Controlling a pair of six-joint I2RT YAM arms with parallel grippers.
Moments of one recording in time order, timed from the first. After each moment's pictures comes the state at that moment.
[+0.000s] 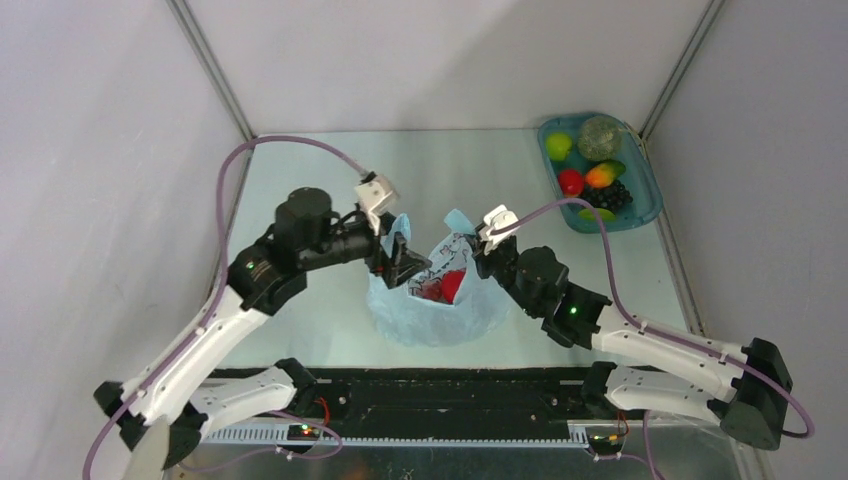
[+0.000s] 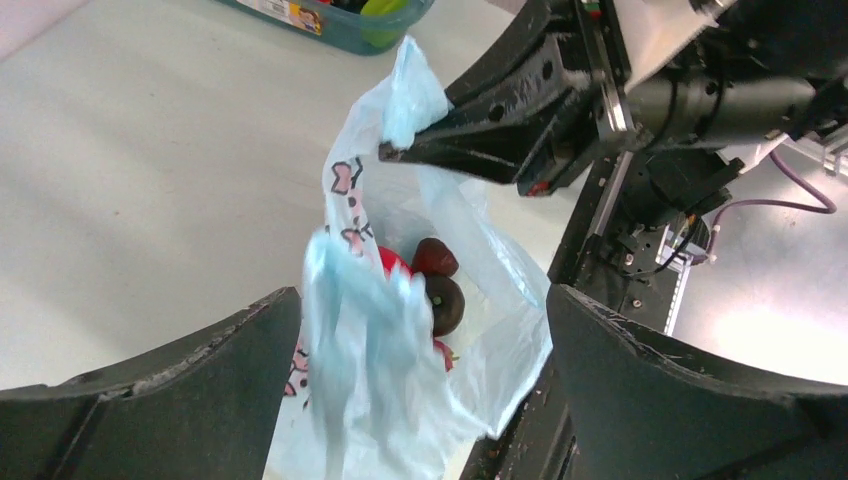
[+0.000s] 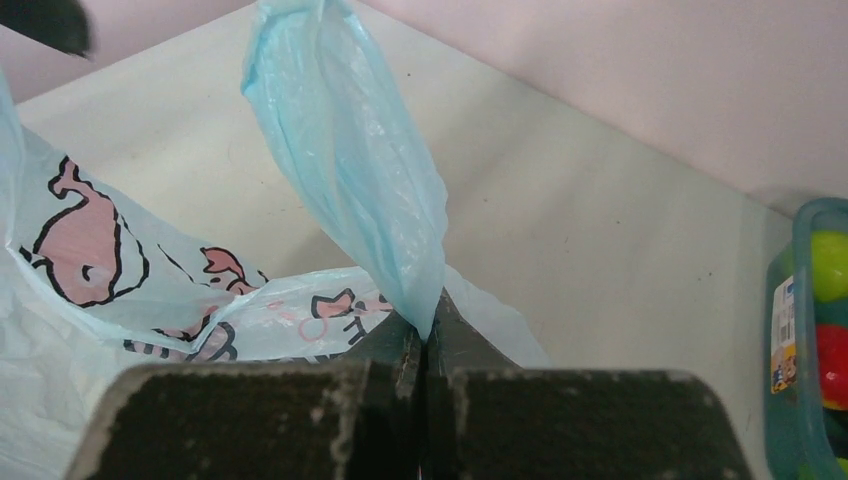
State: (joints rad) left arm -0.73 1.00 1.19 -0.52 0.38 -0.04; right arm 1.03 1.01 0.73 0.24 0.42 -0.11
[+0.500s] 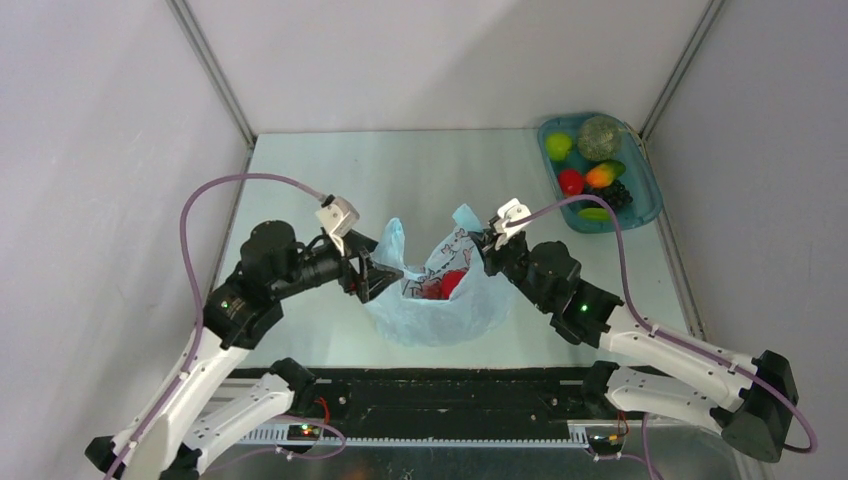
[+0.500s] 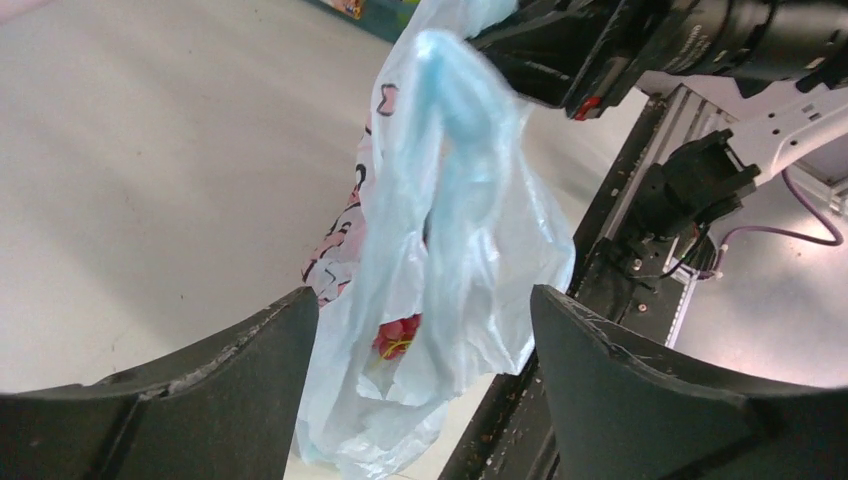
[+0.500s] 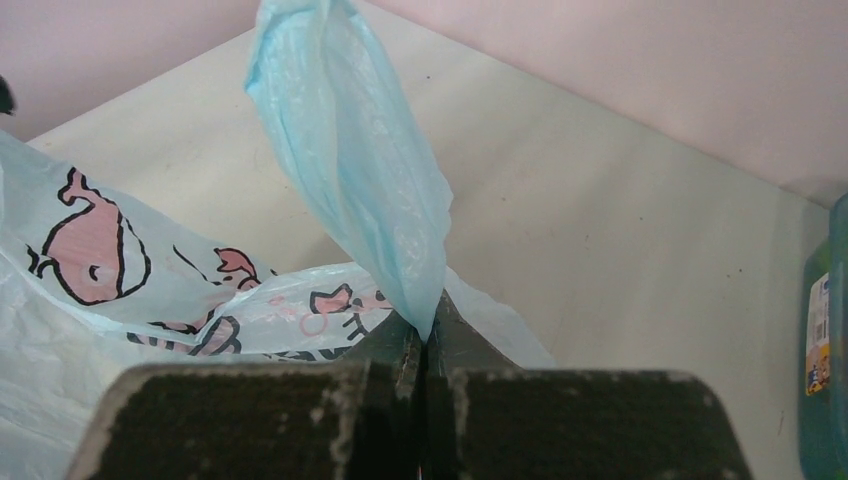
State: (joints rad) left arm -0.58 0.73 0.98 -0.51 0.44 -0.10; right arm 0.95 0.95 0.73 0.18 0.30 -0.03
